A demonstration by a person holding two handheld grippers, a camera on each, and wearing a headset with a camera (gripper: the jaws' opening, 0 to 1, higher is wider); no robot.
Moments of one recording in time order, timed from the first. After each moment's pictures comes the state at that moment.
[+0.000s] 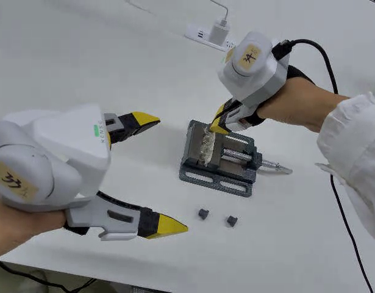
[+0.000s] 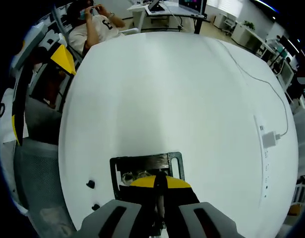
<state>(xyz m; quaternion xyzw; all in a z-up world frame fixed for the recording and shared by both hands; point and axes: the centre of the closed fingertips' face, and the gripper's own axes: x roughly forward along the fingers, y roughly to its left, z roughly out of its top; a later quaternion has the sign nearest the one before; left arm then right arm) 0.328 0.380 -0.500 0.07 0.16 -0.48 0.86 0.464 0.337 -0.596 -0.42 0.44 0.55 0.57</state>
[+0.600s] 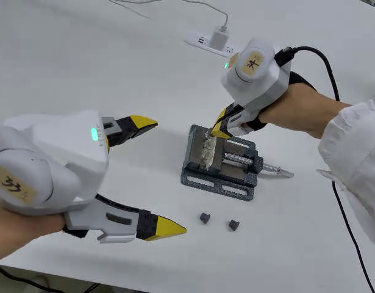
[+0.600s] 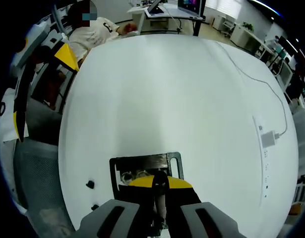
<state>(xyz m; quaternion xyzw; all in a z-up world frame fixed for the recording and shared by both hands) 0.327 0.386 -0.501 0.08 0.16 -0.47 0.86 0.462 0.335 -0.595 -0.41 0.43 0.55 0.58</state>
